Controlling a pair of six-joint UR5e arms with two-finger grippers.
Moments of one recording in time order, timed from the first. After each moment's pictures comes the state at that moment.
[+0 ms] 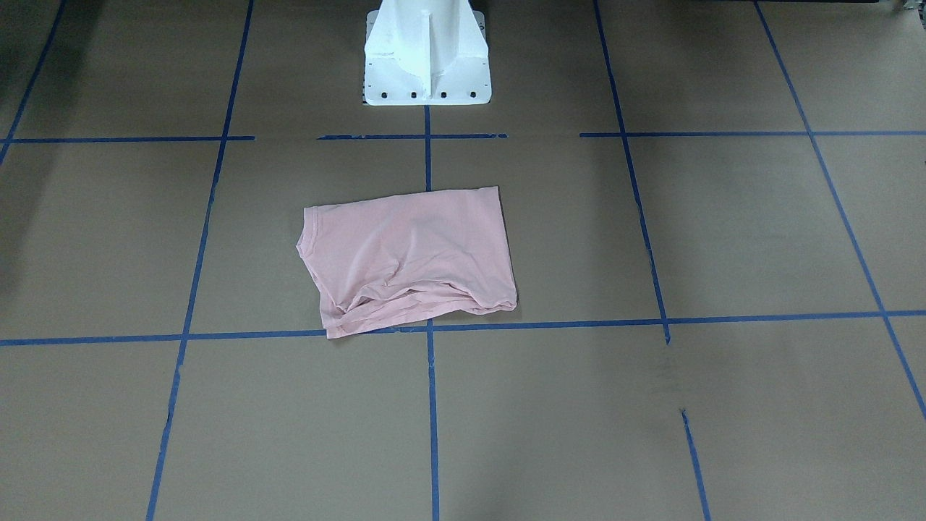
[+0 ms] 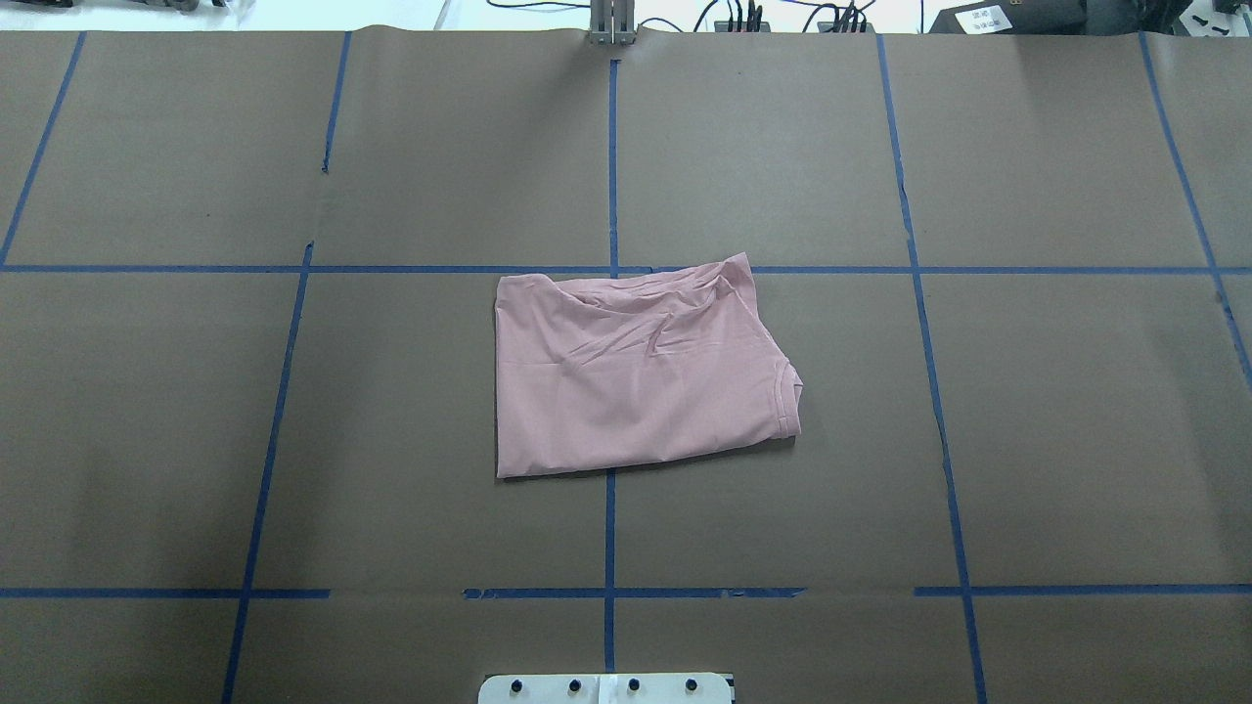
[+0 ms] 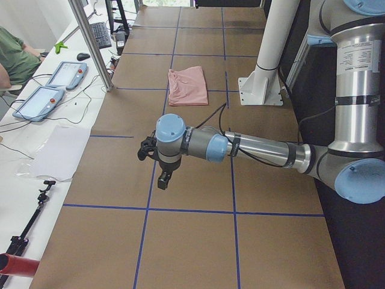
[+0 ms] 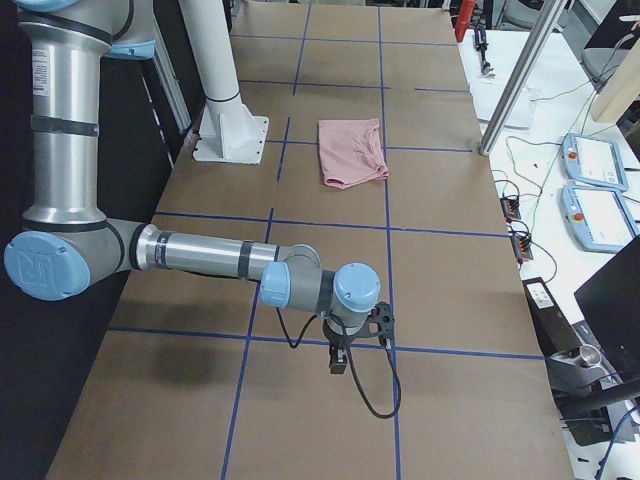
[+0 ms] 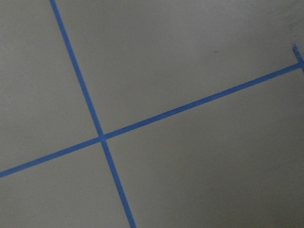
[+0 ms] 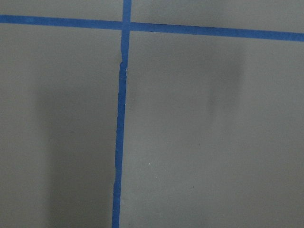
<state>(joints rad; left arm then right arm) -1.53 -1.46 -1.82 -1.64 -2.38 0.10 1.57 -1.67 1.58 -1.60 2.35 -0.13</state>
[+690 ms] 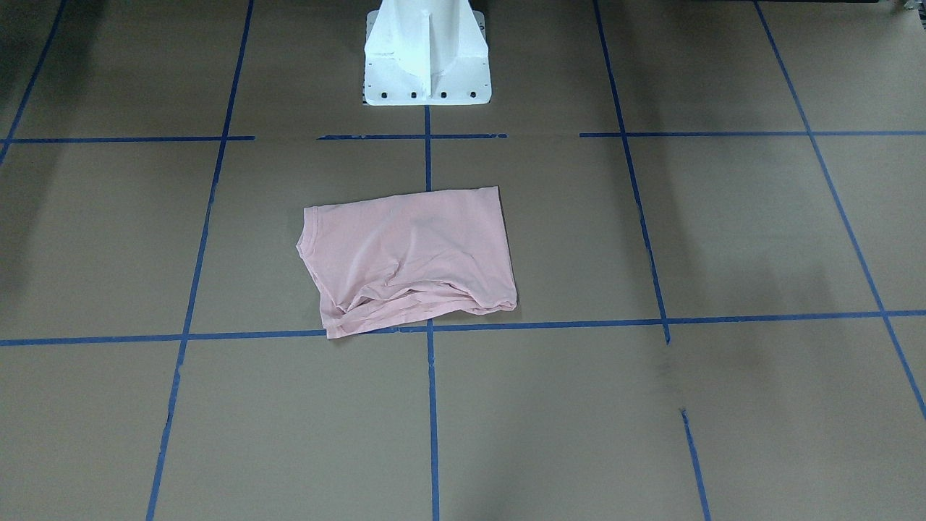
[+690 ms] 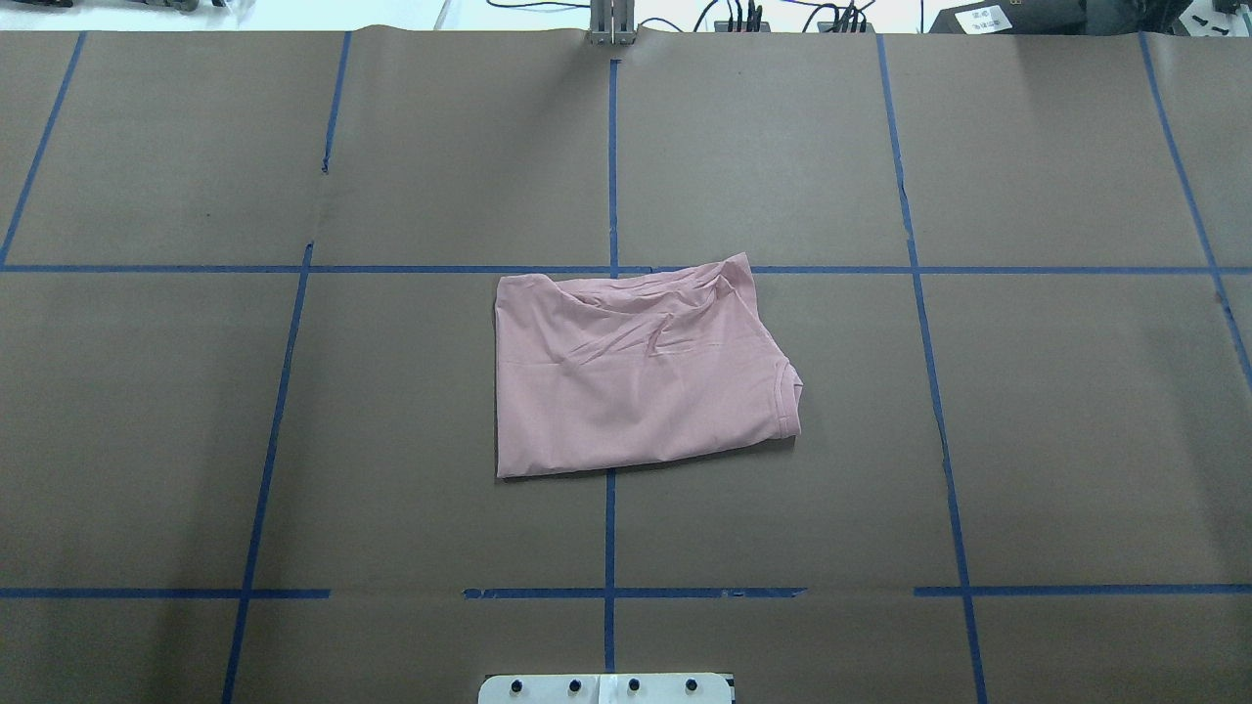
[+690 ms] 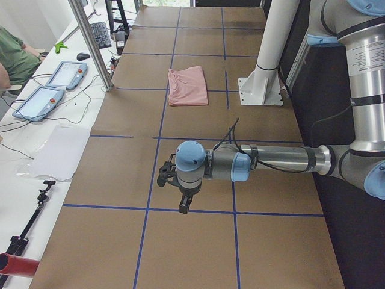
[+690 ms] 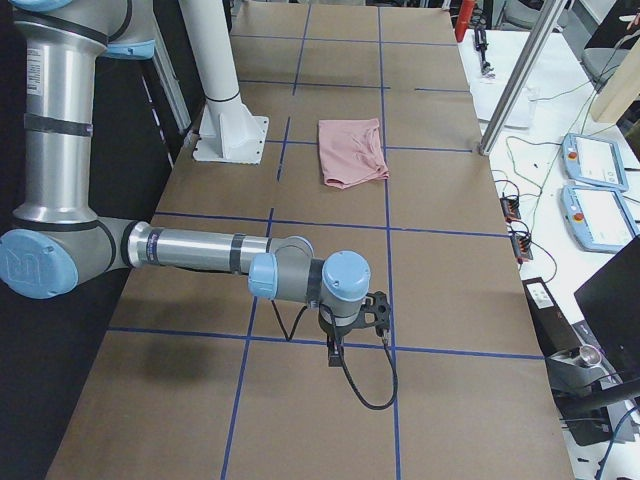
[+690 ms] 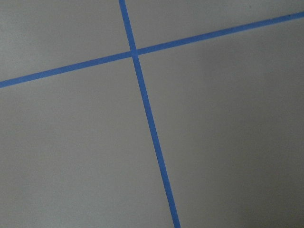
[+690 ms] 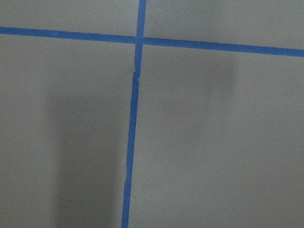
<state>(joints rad) -1.59 -1.34 -1.80 -1.62 -2.38 0.23 1.59 -1.70 1.66 -1.60 2.34 -0.13</state>
